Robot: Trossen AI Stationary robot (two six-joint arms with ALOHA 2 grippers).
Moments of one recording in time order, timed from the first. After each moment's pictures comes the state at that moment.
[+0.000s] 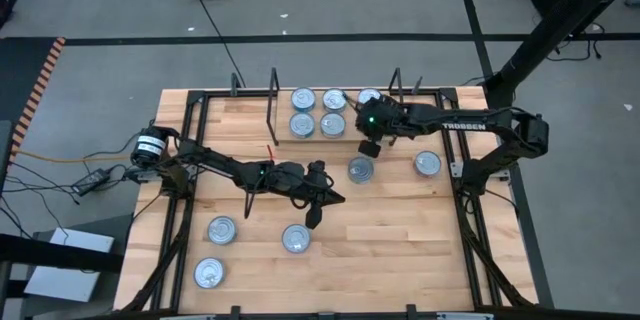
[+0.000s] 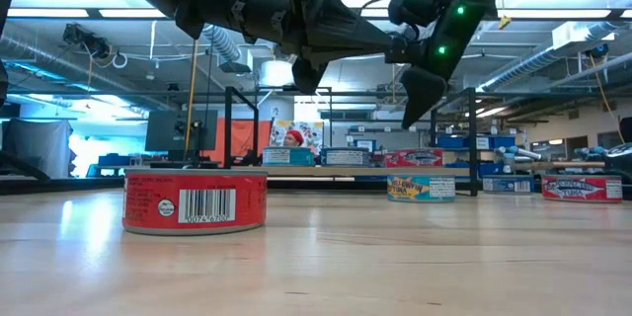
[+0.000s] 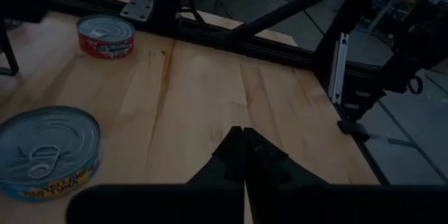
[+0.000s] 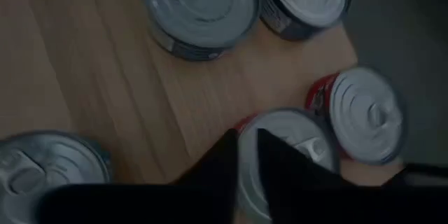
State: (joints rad) left arm -0.12 1.73 0.93 0.53 0.04 -0.30; right arm -0.36 1.48 1.01 -0.54 0.28 -0.07
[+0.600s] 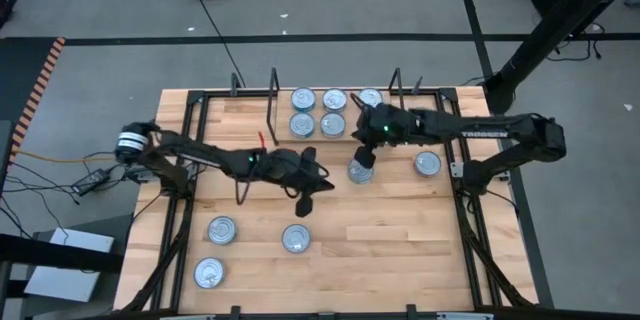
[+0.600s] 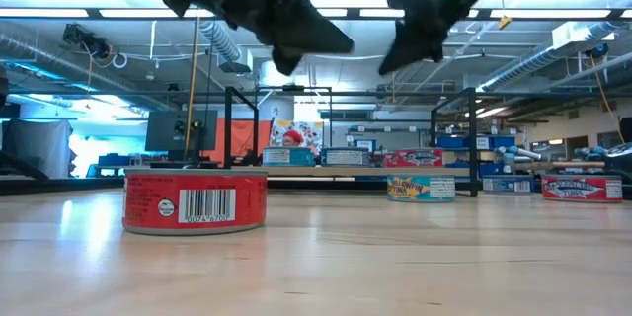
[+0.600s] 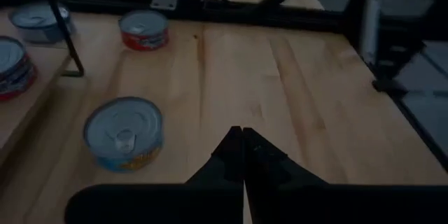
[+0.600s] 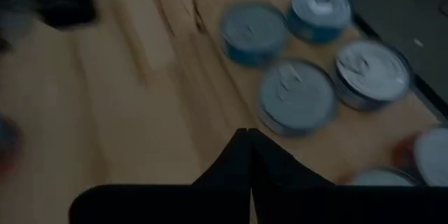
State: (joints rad) left arm -0.06 1.57 0.93 0.24 0.06 -0.11; right arm -0.19 1.34 1.01 -0.41 0.17 0.18
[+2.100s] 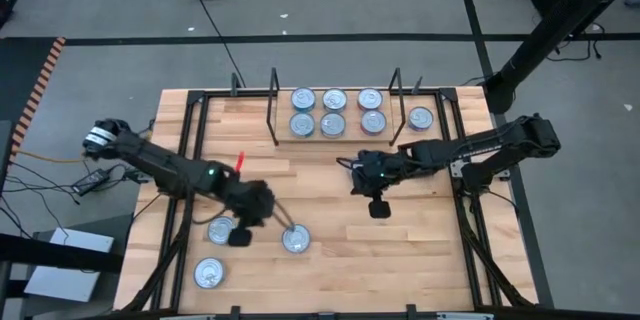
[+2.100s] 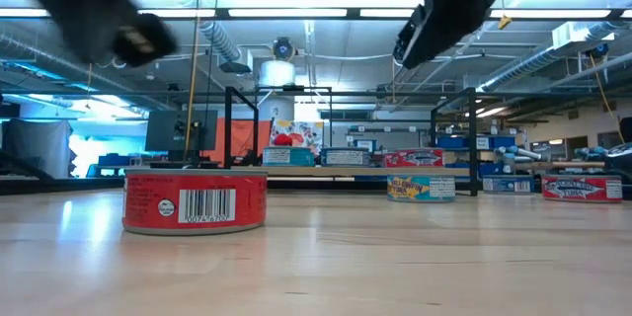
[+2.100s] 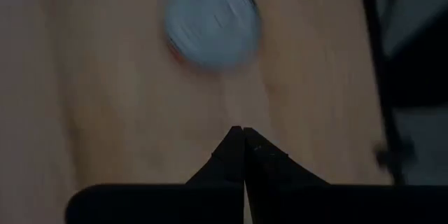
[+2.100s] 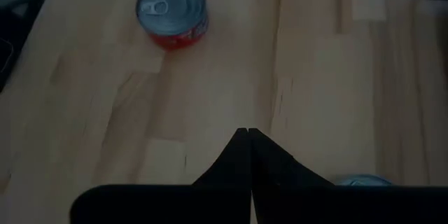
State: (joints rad) left arm -0.35 1.29 0.93 -0.71 0.19 -0.28; right arm 0.10 1.41 1.01 -0.47 -0.08 0.03
